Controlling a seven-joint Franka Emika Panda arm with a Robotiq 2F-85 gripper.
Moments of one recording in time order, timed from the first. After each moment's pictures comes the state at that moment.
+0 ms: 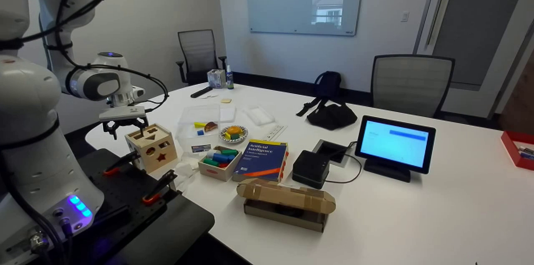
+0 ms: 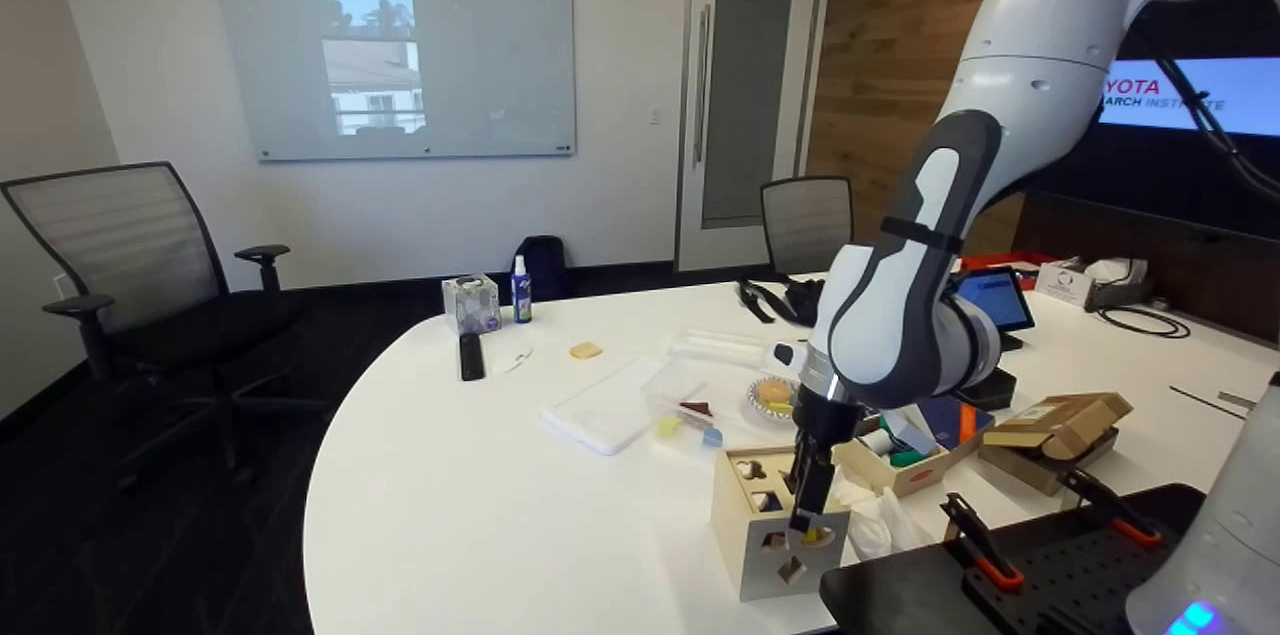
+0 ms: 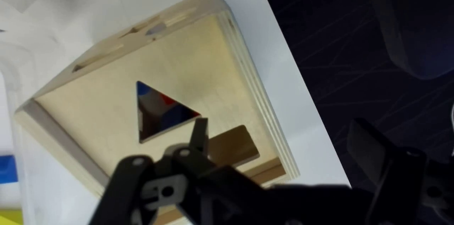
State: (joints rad) arm 0.21 0.34 0.49 -2.77 0.42 3.18 -0.76
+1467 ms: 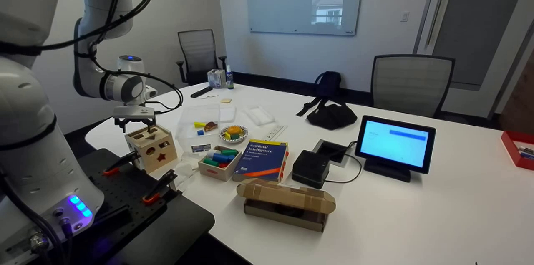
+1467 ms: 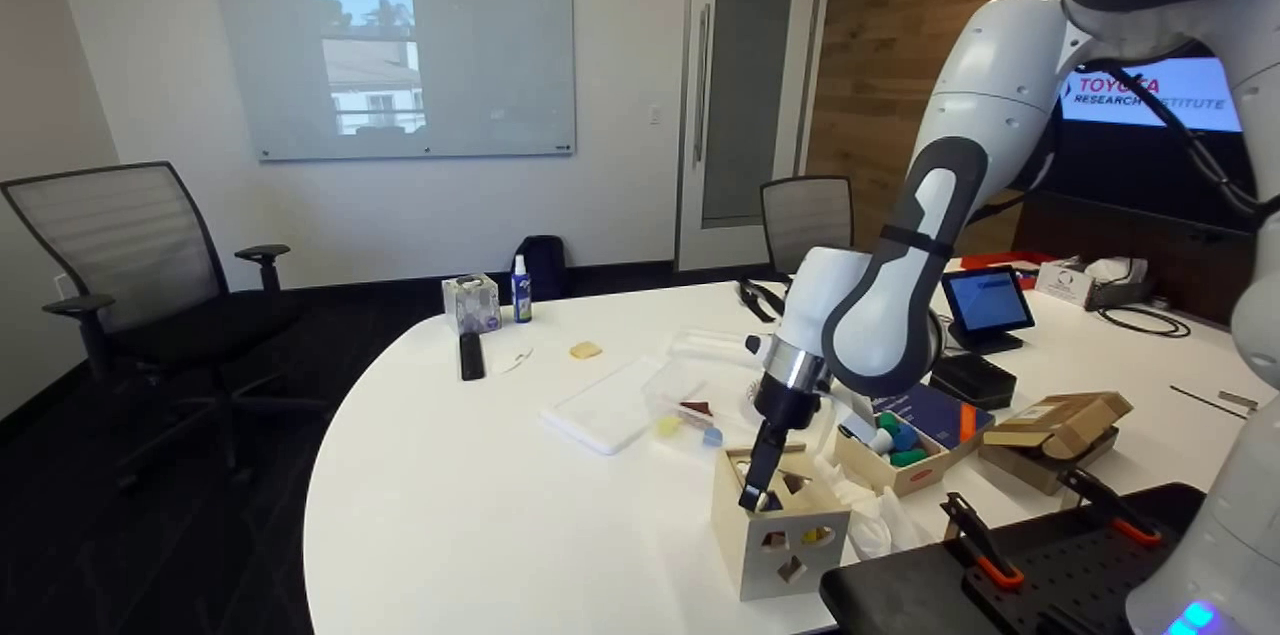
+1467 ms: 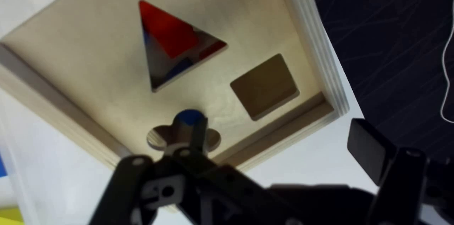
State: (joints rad) arm -0.06 0.54 0.56 -2.61 -0.14 3.18 -0.34
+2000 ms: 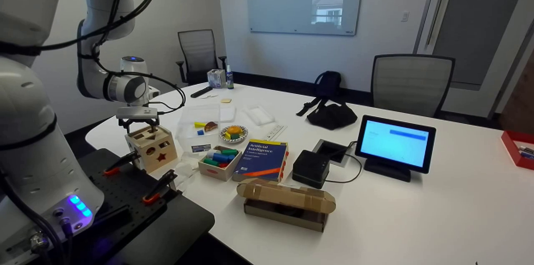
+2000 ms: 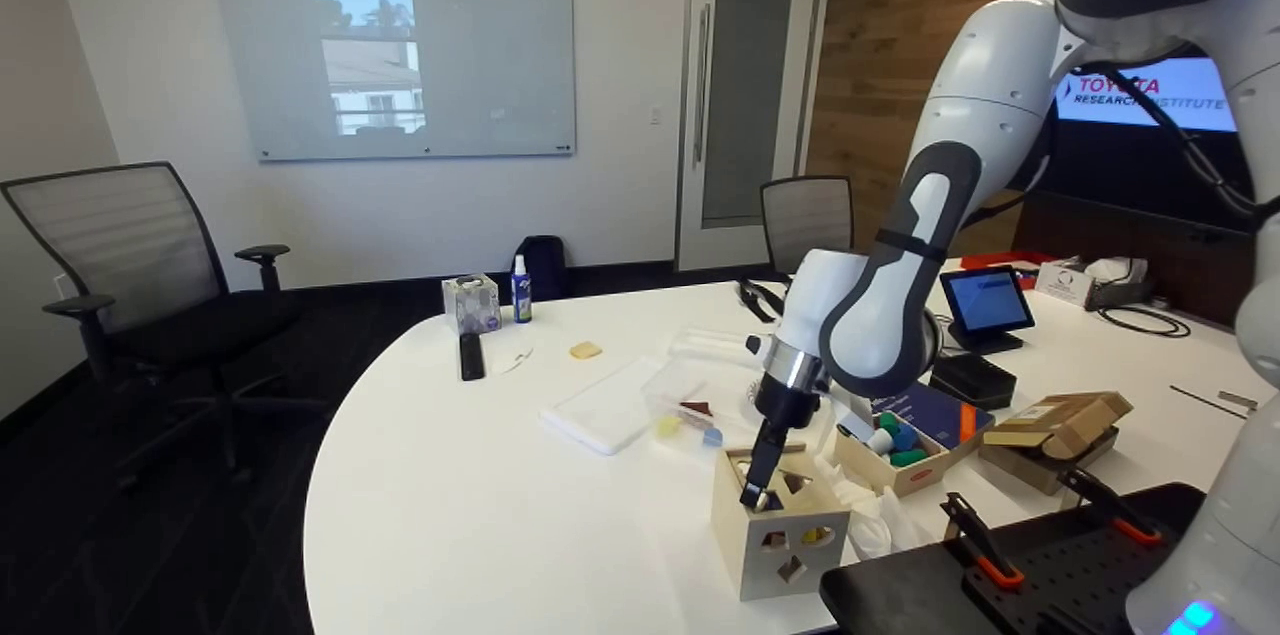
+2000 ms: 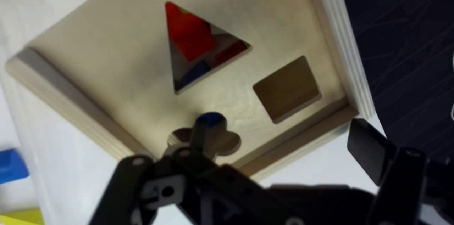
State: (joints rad) arm -0.03 0.55 0.51 -2.59 -0.14 3.18 -0.34
